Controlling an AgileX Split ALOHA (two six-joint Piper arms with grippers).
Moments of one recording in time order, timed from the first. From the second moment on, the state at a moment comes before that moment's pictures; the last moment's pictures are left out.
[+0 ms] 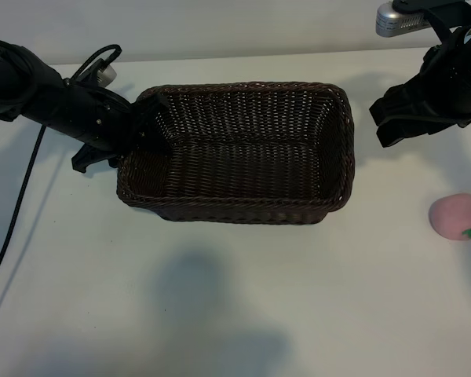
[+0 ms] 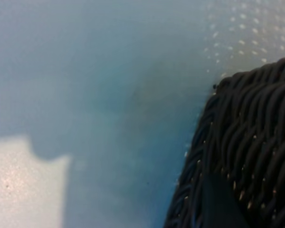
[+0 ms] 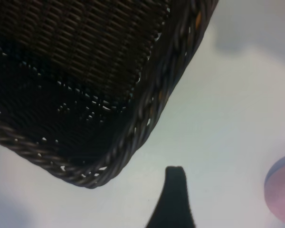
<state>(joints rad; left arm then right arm) -0.11 2.02 -1.23 -0.79 0.62 0.15 0.20 1.61 -1.28 0.21 1.02 -0.17</state>
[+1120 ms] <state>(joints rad) -0.11 1.75 -1.26 -0.35 0.76 -0.06 0.20 1.61 -1.28 0.21 1.02 -0.17</state>
